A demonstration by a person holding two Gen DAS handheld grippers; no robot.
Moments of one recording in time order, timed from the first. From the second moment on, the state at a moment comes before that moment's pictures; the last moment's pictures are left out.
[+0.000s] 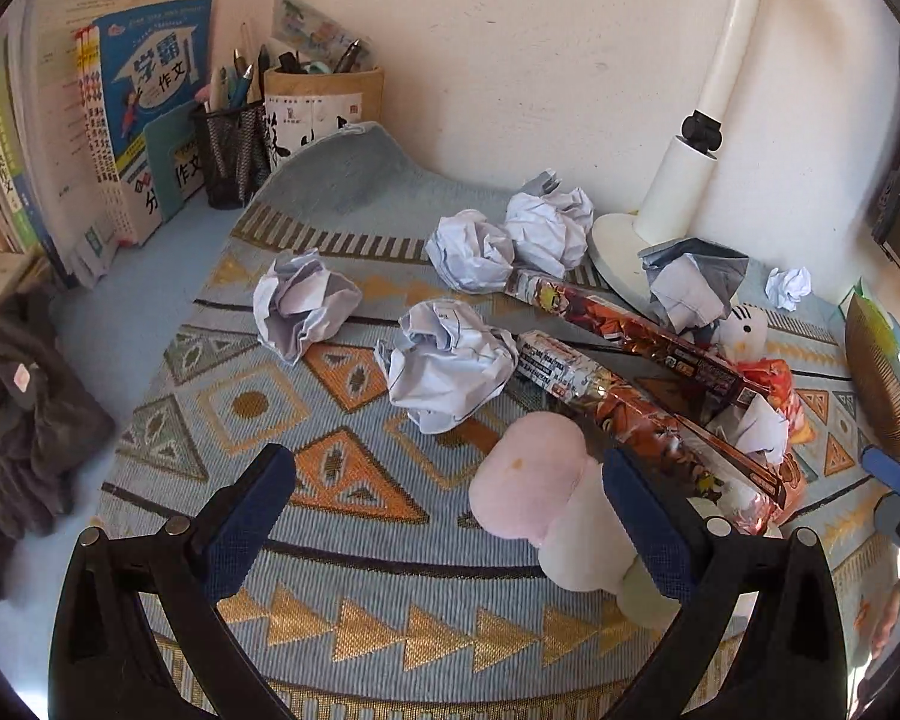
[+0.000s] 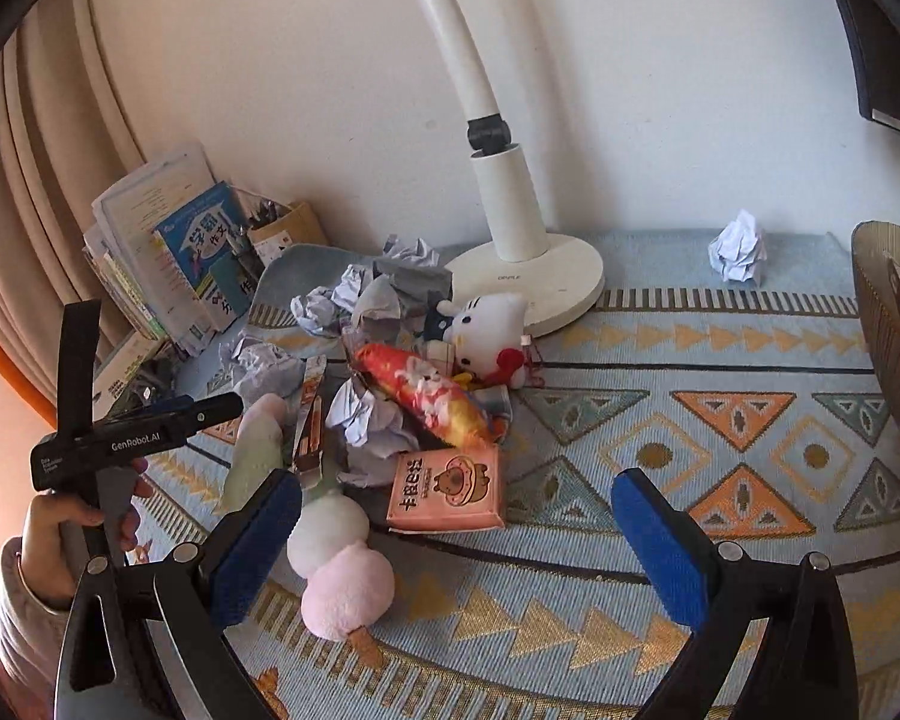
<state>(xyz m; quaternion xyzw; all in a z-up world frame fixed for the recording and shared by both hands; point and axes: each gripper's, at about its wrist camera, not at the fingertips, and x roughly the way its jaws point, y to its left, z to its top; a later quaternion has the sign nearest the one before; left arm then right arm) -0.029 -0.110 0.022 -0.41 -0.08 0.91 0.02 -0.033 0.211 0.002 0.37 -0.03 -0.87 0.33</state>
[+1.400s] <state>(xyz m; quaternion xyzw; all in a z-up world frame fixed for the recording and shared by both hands) -0.033 -0.071 -0.014 -0.46 -0.02 0.89 0.07 -0.036 0.135 -0.048 0.42 0.15 -0.83 0.32</state>
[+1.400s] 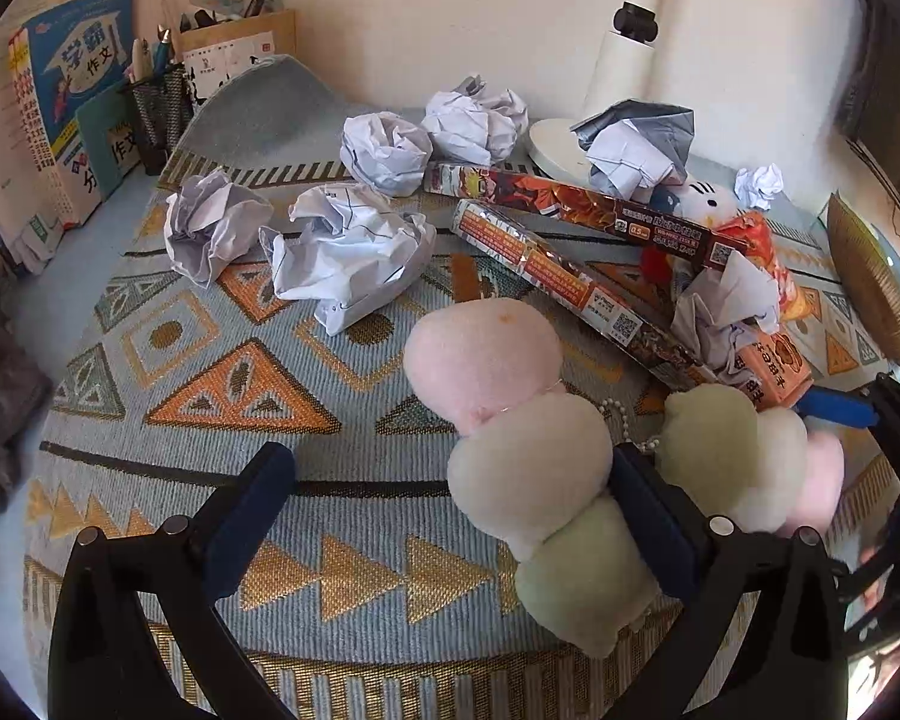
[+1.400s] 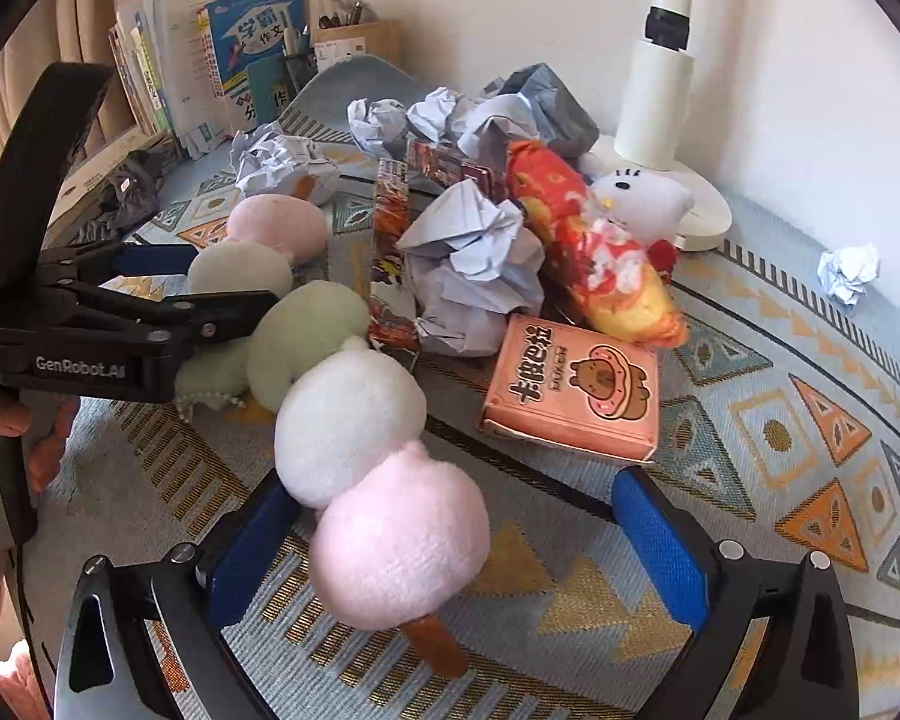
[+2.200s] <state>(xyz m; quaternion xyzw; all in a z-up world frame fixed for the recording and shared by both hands) -0.016 -0.064 -0.017 -0.46 0.00 0.89 0.01 -0.033 0.133 -0.048 0.42 0.16 -0.83 0.32</state>
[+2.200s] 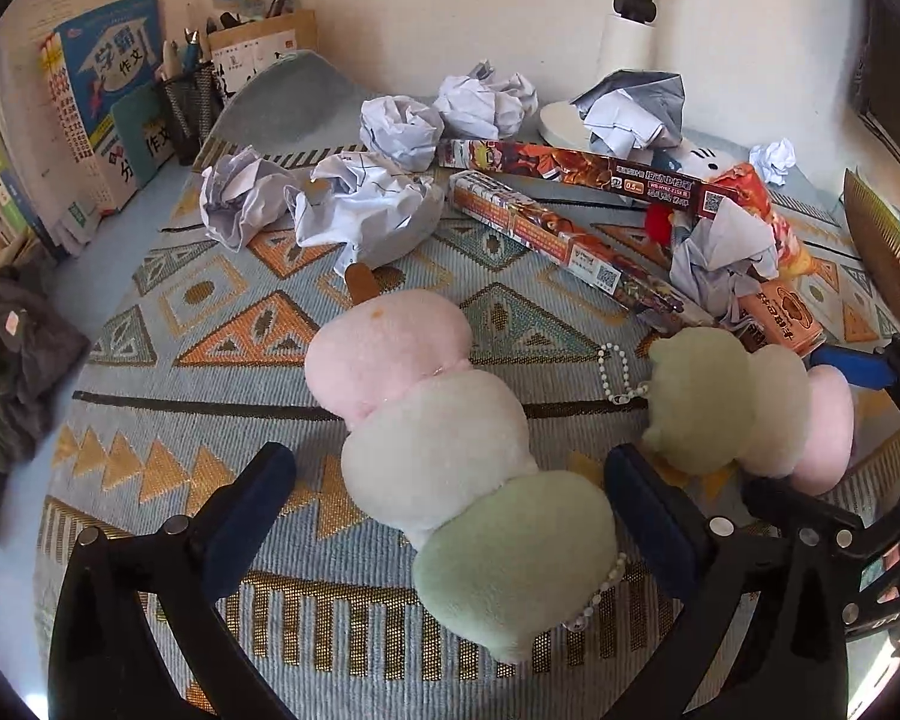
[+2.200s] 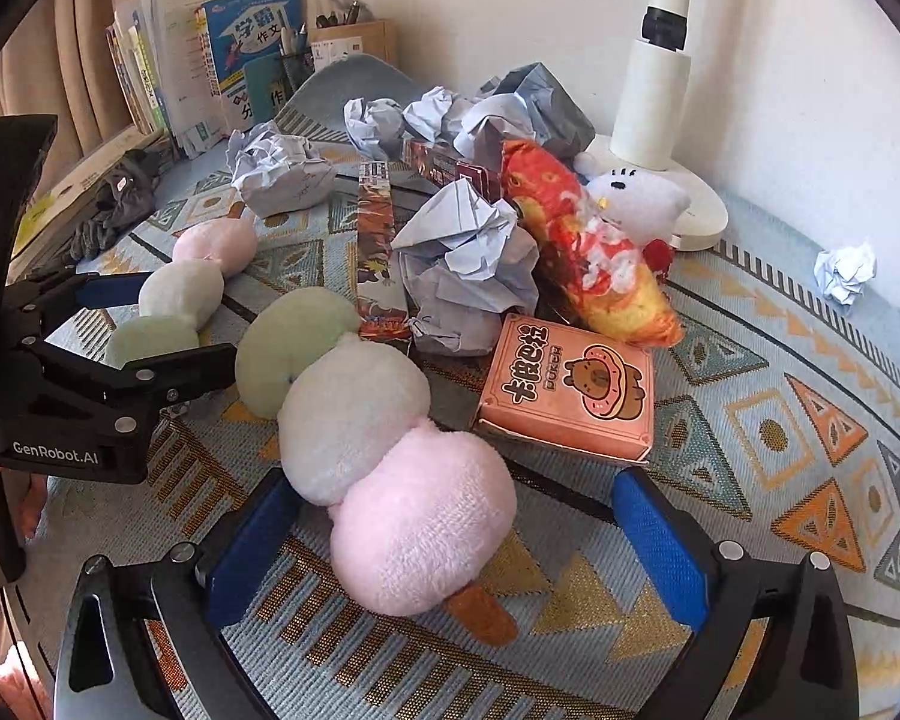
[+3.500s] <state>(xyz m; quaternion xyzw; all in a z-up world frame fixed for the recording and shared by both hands) -0.088 0.173 0.065 -0.41 -0.08 0.90 0.13 -0.110 0.355 0.094 0.38 0.11 -0.88 0.26</state>
